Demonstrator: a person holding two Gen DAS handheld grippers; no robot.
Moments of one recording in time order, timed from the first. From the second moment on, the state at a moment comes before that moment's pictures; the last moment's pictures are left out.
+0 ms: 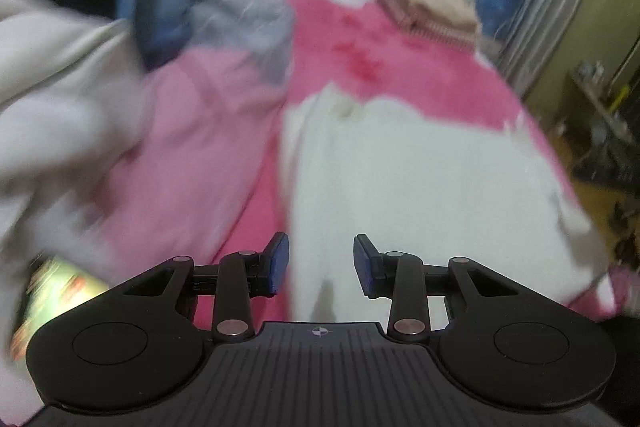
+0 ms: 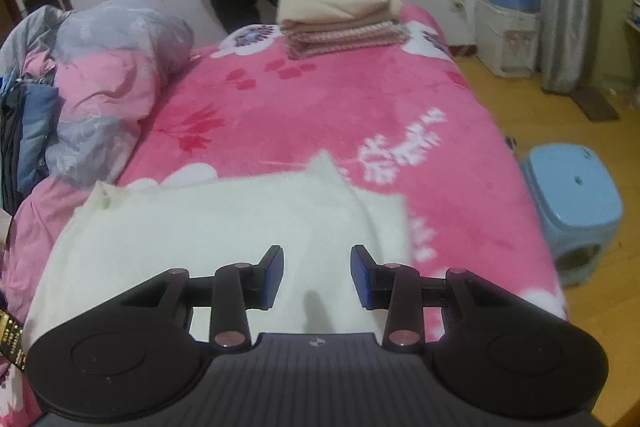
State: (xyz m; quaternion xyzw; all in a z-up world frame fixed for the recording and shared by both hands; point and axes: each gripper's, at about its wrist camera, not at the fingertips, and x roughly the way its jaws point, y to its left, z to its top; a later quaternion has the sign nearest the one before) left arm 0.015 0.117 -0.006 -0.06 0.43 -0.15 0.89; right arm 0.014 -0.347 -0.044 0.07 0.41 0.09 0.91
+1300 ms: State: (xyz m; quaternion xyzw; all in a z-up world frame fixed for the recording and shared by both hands) left arm 0.132 0.098 -0.080 -0.15 0.30 -0.11 0.94; right arm 0.099 -0.092 -0.094 -0.32 0.23 0.36 0.85
